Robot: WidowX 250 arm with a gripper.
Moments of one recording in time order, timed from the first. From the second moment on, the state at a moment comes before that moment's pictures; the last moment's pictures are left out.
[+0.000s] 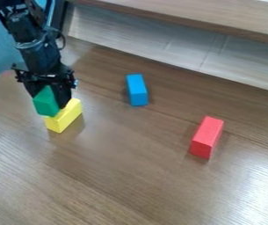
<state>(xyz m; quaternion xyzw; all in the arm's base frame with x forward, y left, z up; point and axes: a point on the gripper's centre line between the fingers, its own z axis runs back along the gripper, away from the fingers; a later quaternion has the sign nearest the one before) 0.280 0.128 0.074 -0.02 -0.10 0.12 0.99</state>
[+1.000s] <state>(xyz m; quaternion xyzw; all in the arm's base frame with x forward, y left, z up) 0.288 0.127 0.058 -0.02 -0.07 0.12 0.99</state>
